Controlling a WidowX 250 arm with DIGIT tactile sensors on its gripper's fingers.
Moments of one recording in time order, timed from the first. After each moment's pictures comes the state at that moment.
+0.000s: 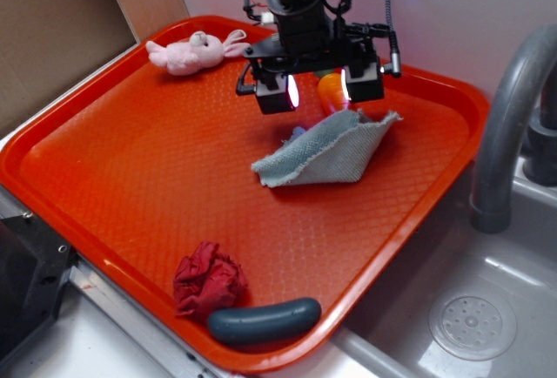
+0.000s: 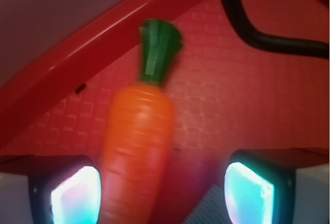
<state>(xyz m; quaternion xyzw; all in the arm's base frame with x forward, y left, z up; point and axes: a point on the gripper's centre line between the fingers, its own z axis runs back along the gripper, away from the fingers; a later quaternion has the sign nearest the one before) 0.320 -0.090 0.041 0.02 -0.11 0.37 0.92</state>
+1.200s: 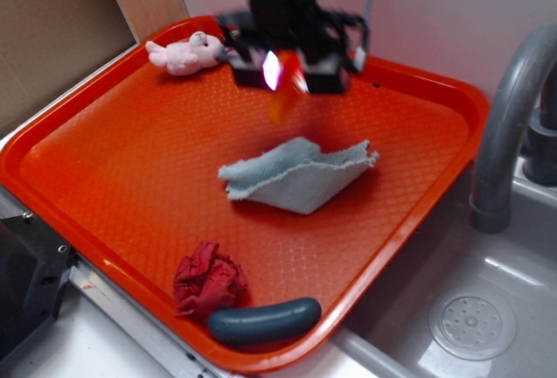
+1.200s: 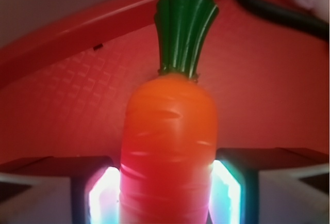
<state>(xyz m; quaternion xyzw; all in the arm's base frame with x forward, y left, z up) 0.290 -0.069 0.102 0.00 -0.06 0.24 0.97</state>
